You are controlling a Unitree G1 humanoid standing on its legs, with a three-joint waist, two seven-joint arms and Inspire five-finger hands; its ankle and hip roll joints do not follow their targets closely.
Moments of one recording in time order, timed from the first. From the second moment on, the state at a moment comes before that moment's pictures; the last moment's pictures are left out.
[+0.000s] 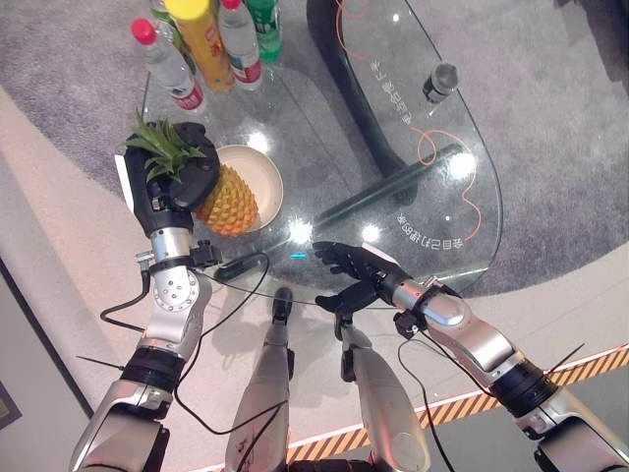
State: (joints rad) left arm -0.53 0.53 -0.22 0.39 -0.44 -0.62 0.50; right arm -0.49 -0.55 0.60 0.12 0.40 0.22 0.20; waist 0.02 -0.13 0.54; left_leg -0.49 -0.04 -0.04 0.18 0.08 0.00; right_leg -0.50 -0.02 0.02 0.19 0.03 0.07
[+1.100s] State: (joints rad) left arm -0.88 0.54 -0.26 0.73 0.08 -0.67 1.15; right arm -0.74 -0.56 0.66 0.23 0.43 0.28 0.28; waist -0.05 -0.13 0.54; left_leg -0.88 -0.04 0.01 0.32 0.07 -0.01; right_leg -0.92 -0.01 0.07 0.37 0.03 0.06
